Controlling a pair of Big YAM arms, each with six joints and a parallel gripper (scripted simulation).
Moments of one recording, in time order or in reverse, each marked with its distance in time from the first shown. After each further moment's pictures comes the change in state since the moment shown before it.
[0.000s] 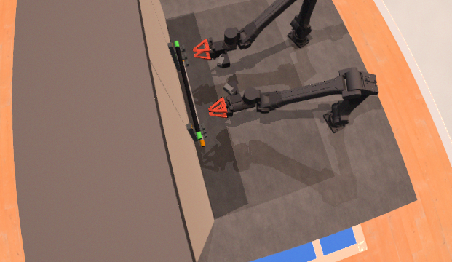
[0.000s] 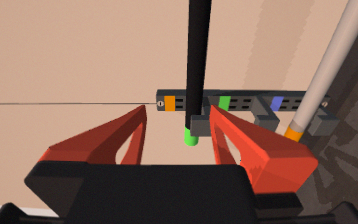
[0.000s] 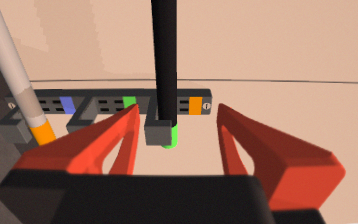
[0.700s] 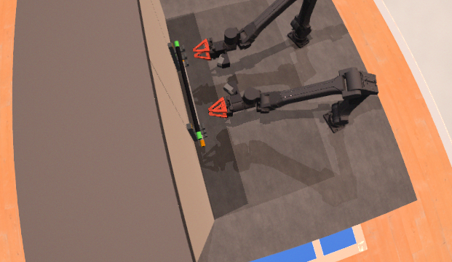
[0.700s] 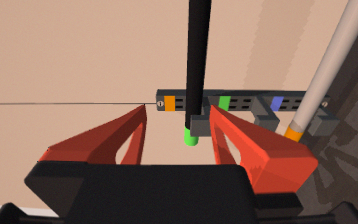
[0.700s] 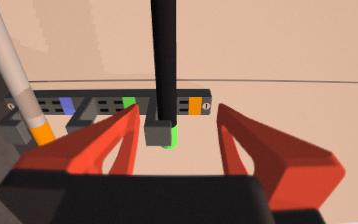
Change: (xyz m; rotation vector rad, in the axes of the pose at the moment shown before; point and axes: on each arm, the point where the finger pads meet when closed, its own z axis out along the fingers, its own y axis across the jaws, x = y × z) left arm 0.000 0.000 0.000 0.000 0.000 0.000; right arm 0.000 0.000 0.000 0.004 0.000 0.001
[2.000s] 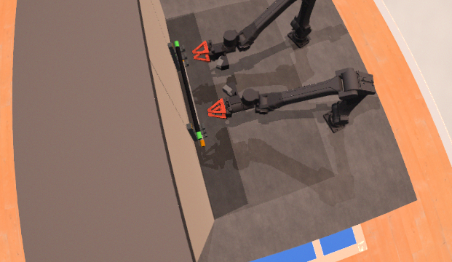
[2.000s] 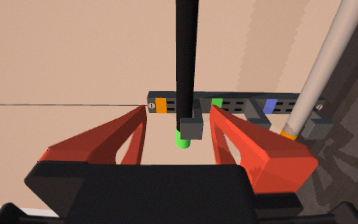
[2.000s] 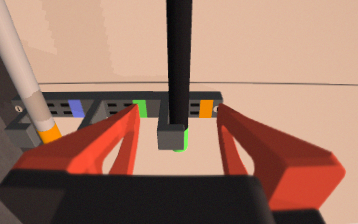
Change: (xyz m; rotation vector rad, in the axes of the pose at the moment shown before) left arm -0.001 -0.012 0.004 -0.006 0.000 -0.002; right arm -0.002 0.012 0.004 -0.002 0.007 0.000
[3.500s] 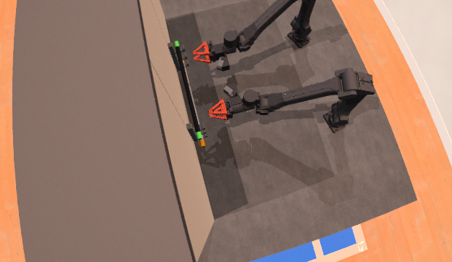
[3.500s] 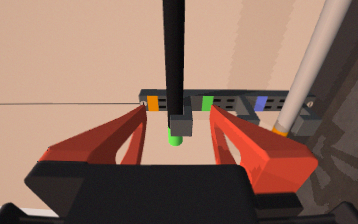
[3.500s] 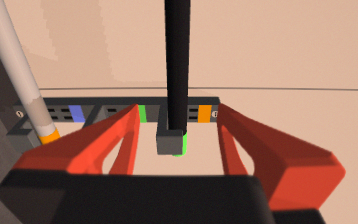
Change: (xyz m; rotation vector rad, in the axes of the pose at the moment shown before) left arm 0.001 -0.011 -0.004 0.007 -0.001 0.002; right arm -0.006 -0.001 0.000 0.002 -0.009 0.001
